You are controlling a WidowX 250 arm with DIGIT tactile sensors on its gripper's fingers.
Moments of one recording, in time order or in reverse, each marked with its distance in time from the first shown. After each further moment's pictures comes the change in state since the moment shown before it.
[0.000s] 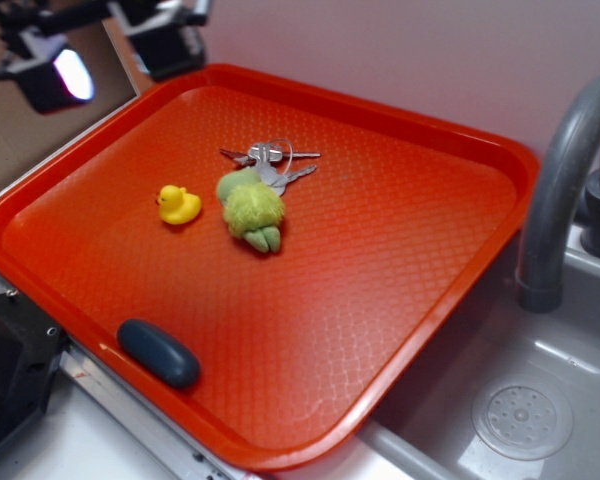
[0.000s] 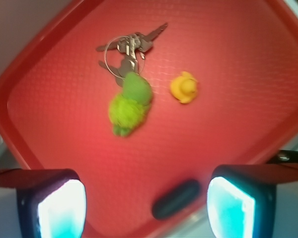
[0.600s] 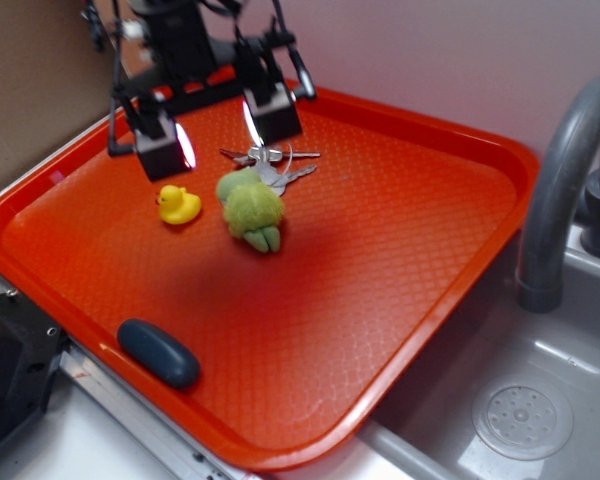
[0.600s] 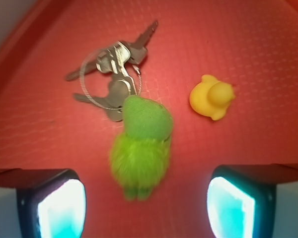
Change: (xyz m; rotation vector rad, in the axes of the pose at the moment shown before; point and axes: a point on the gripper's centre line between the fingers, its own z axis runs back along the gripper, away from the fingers) arm 0.023 -0.022 -0.073 0.126 -0.136 0.253
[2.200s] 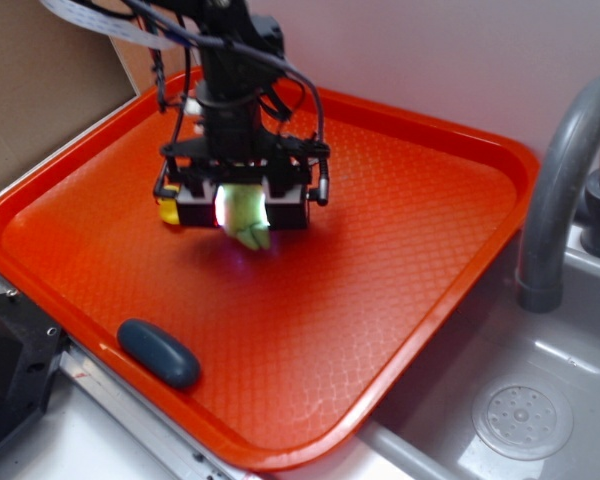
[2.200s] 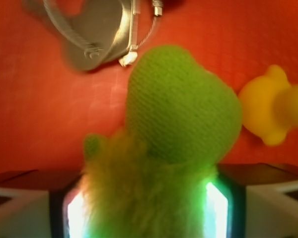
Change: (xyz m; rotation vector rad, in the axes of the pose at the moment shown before) arm -0.007 -0.001 -0.039 0.077 0.045 -0.402
